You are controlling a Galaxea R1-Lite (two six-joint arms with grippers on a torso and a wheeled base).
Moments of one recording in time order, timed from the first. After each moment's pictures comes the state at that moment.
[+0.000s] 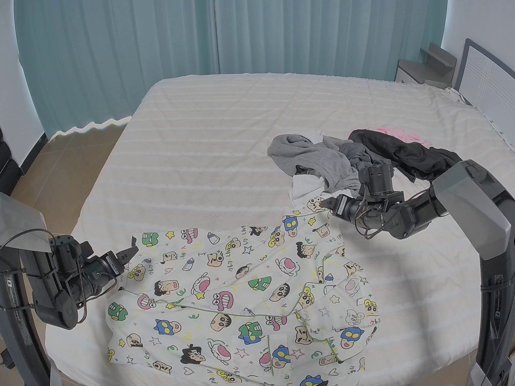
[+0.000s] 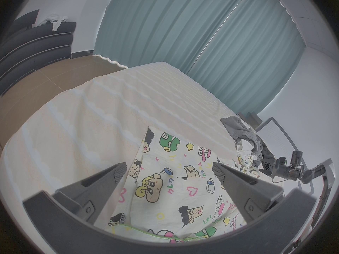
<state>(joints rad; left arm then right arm) 0.14 2.23 -0.30 -1.55 -0.29 -0.49 0.31 2.37 -1.40 -0.43 -0.03 0.56</state>
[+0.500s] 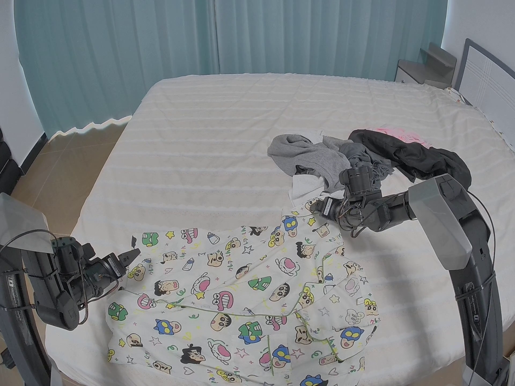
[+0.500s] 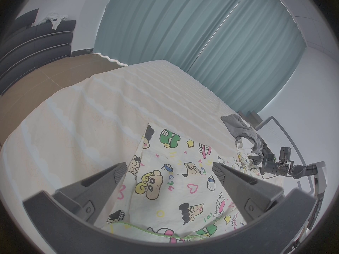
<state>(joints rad) 0.13 2.25 -0.30 -1.55 -0.29 -0.49 0.31 2.61 -1.81 -0.18 -0.03 0.57</state>
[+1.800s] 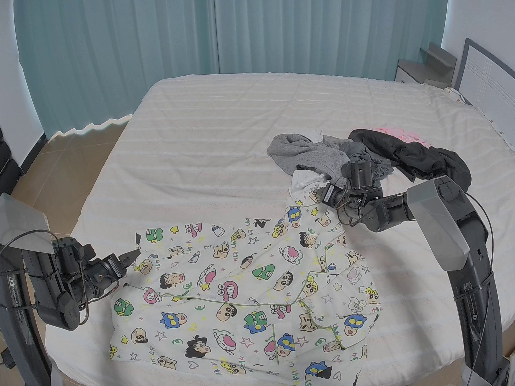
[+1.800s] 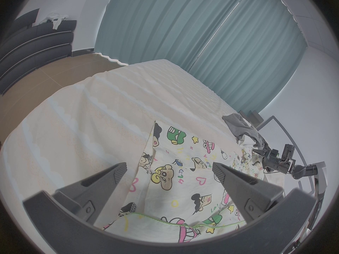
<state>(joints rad) 0.13 2.26 -0.30 -1.55 -0.28 -0.49 0.31 2.63 -1.84 -0.35 -0.11 0.59</state>
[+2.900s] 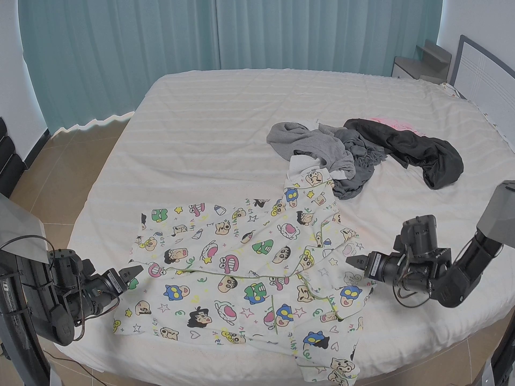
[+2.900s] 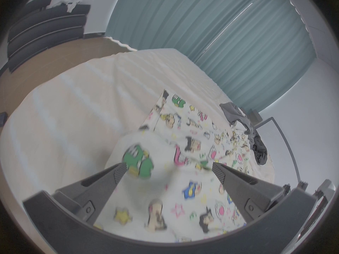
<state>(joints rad) 0.08 2.18 -0.13 -1.55 -0.28 -0.59 0.36 2.04 -0.56 -0.84 -0.04 0.59</state>
